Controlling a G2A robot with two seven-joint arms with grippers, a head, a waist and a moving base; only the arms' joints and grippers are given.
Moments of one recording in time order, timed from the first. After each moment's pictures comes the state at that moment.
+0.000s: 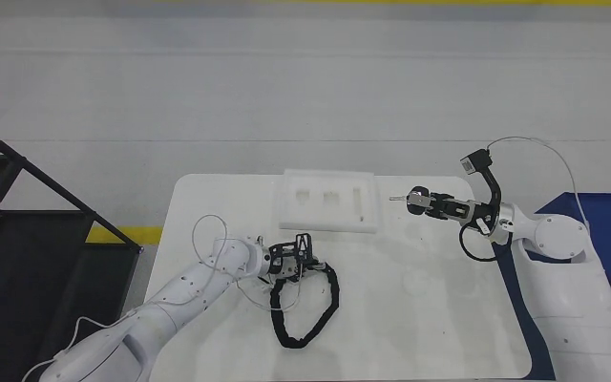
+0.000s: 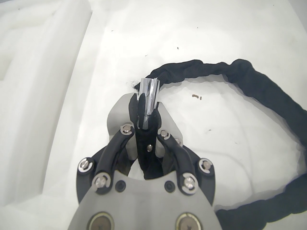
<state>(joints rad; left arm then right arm) 0.88 -1.10 -0.57 -1.00 1.48 -0.78 0.22 -1.09 -1.11 1.47 -1.38 0.25 -0.41 1.24</state>
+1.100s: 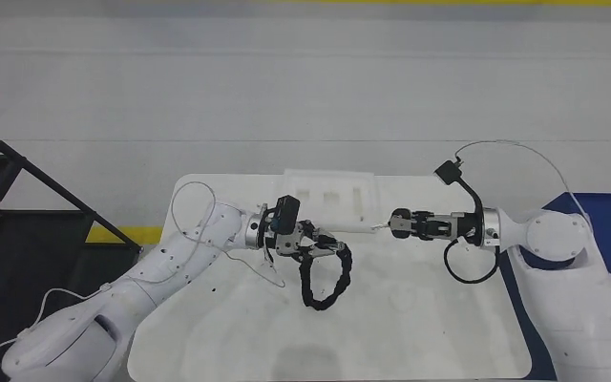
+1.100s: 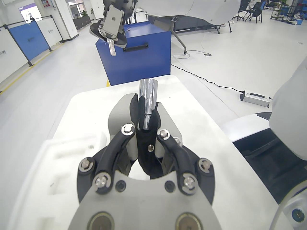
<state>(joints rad) 0.69 -0.97 -0.49 -1.22 1.43 -1.01 0.81 -1.13 -1.08 1.44 -1.65 0.12 -0.25 1.35</state>
